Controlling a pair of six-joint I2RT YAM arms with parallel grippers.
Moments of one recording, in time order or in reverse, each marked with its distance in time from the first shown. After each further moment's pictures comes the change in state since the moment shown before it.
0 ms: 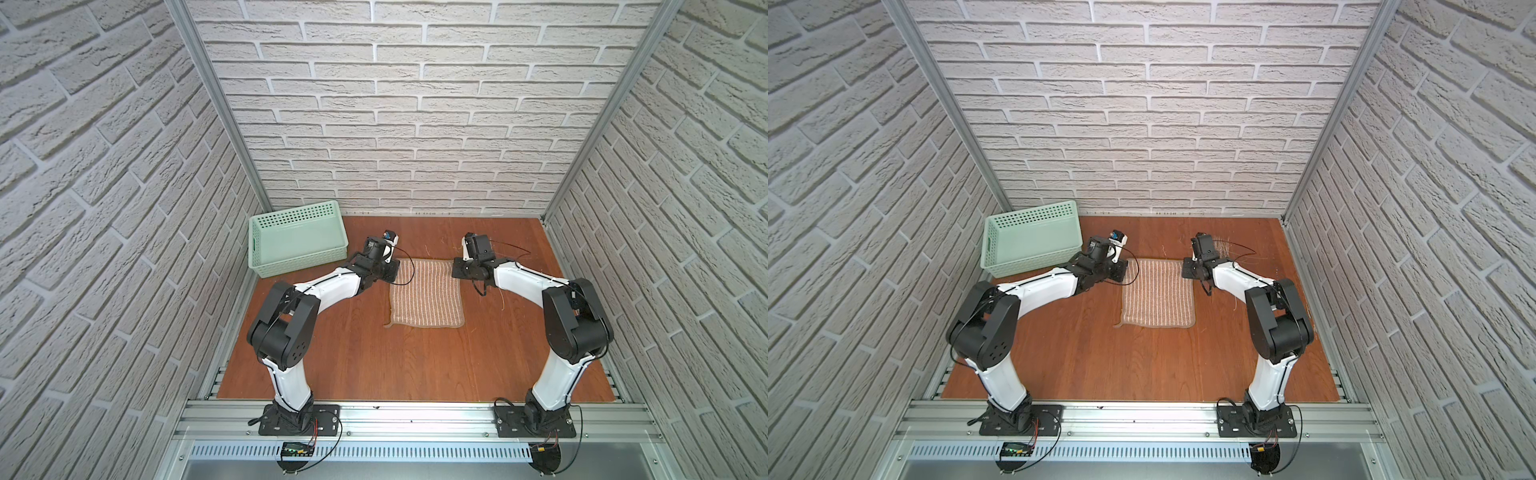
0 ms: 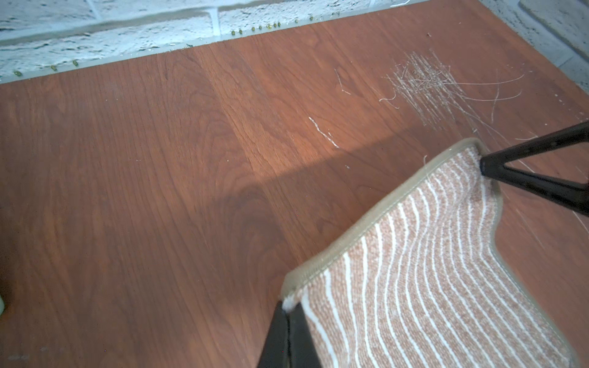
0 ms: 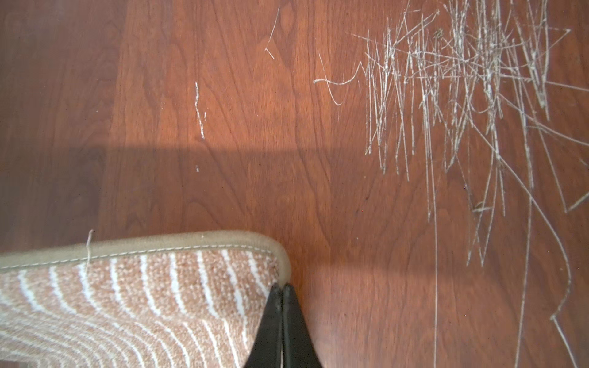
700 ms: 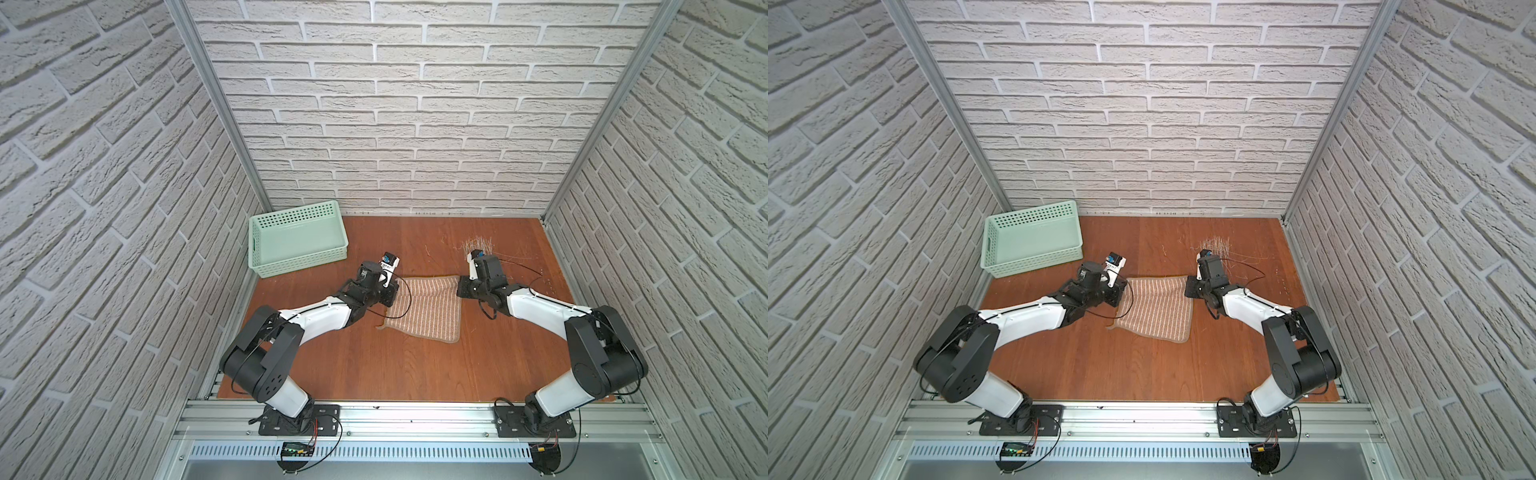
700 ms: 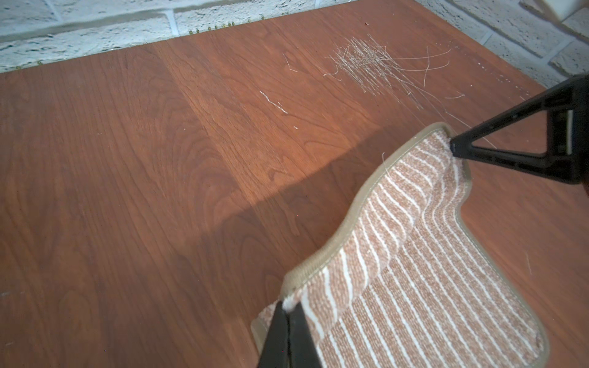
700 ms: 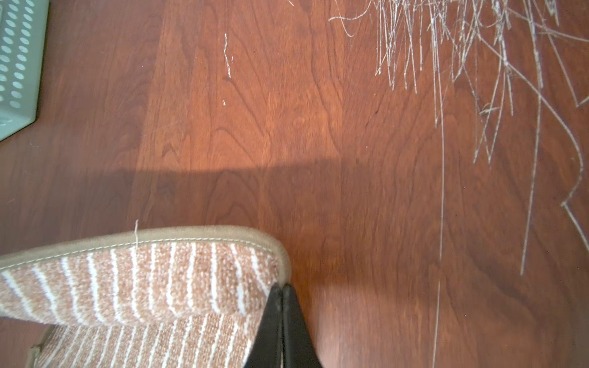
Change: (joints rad) left arm -0.077 -0.222 -0.340 0.188 0.003 0.014; right arm 0.045 -0.254 -0.323 0.137 -0.047 0.042
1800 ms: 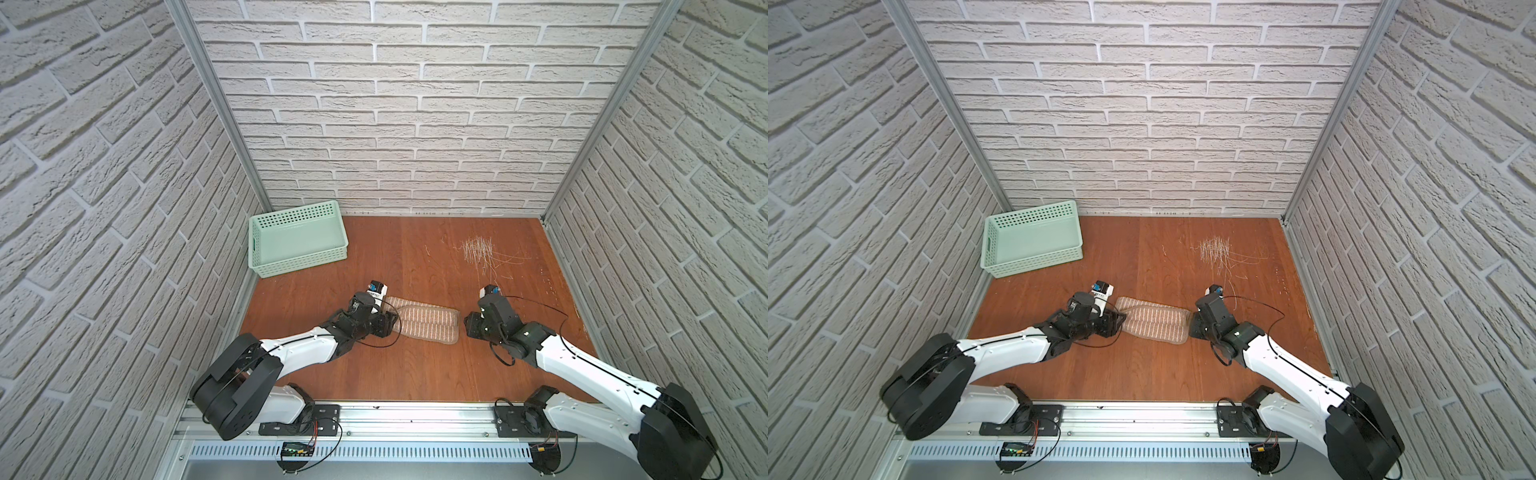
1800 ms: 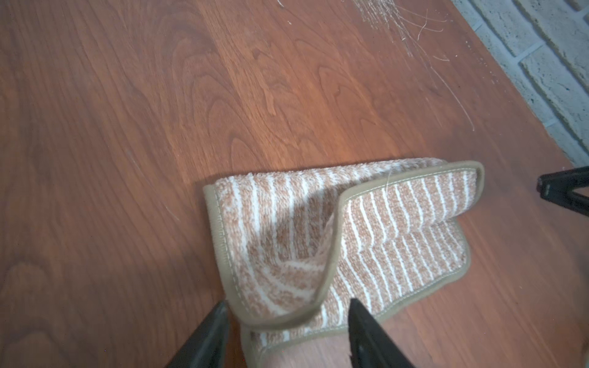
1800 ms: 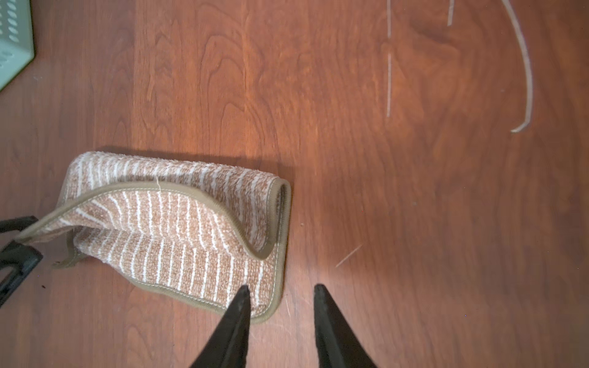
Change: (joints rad) left arm -0.093 -0.228 -0.303 0.011 0.006 -0.327; right arm 0.243 -0.524 -0.242 -0.383 0.199 0.346
